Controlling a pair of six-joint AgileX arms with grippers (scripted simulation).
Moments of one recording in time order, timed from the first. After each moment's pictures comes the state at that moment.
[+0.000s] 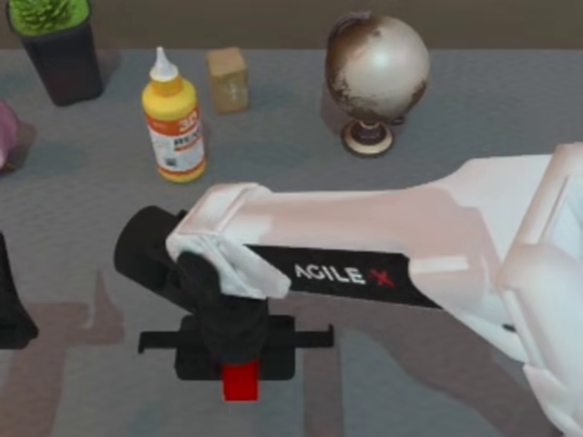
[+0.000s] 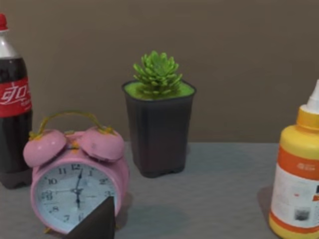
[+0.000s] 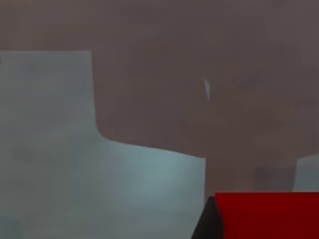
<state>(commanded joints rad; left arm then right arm) 0.00 0.00 0.00 0.00 0.00 0.00 1.03 2.34 1.75 -0.96 0.04 1.04</state>
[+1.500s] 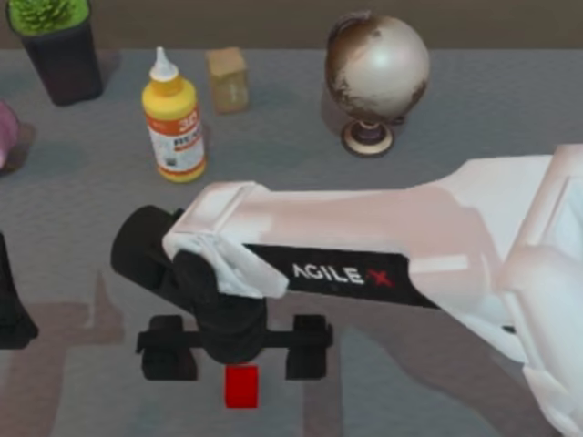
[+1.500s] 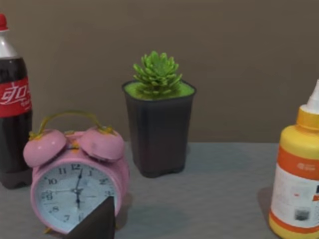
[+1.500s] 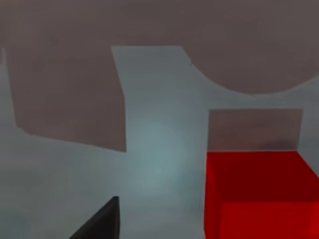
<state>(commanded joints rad) 0.00 0.00 0.00 0.00 0.00 0.00 1.03 2.33 1.77 -0.98 0.04 1.04</state>
